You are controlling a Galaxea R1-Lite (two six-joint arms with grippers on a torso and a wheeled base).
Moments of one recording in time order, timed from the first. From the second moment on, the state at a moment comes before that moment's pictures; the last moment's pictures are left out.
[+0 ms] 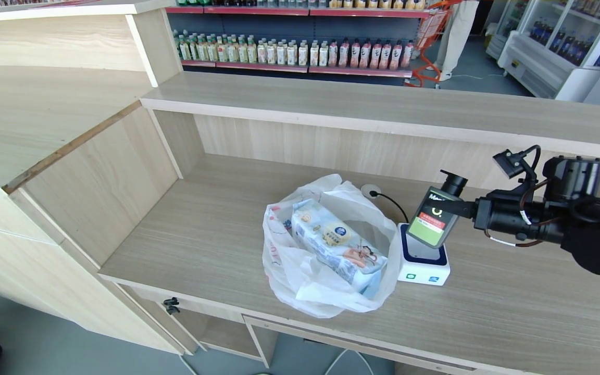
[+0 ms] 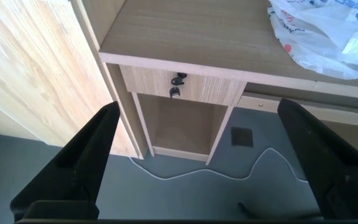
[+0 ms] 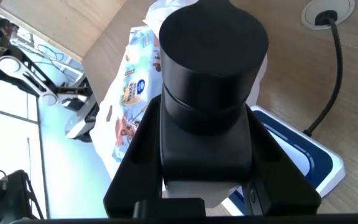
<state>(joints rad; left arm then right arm) -0.08 0.09 0.00 0.00 0.00 0.00 -0.03 1.91 -0.86 -0.81 0.92 0.16</state>
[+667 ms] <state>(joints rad) -0.08 0.09 0.00 0.00 0.00 0.00 -0.02 1.97 -0.85 -0.88 0.91 0.16</state>
